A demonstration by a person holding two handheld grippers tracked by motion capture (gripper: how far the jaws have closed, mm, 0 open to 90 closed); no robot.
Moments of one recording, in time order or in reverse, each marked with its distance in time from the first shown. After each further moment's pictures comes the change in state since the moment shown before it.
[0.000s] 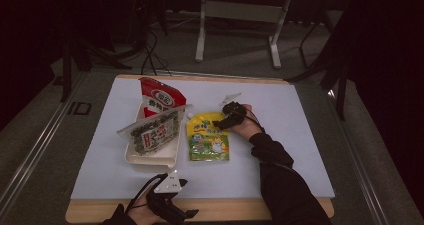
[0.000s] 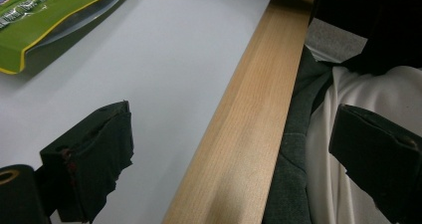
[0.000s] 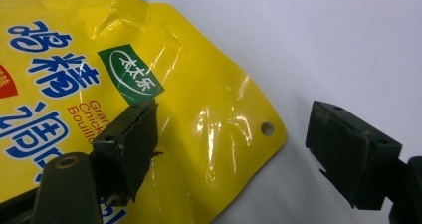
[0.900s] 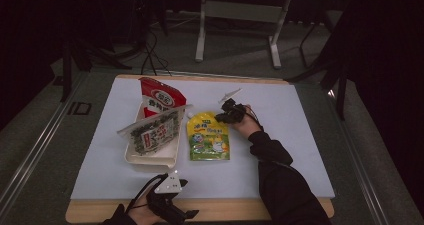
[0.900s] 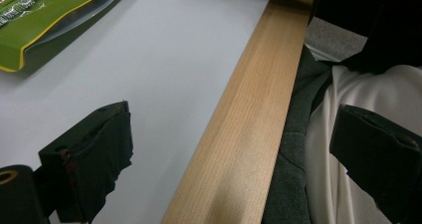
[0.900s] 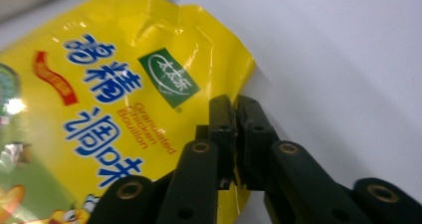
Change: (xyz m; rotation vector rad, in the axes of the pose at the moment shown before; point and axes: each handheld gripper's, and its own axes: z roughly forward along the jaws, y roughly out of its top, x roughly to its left) left arm -0.001 0.000 0.000 0.002 0.001 0.005; right arm -0.001 0.010 -0.007 0.047 0.106 0.075
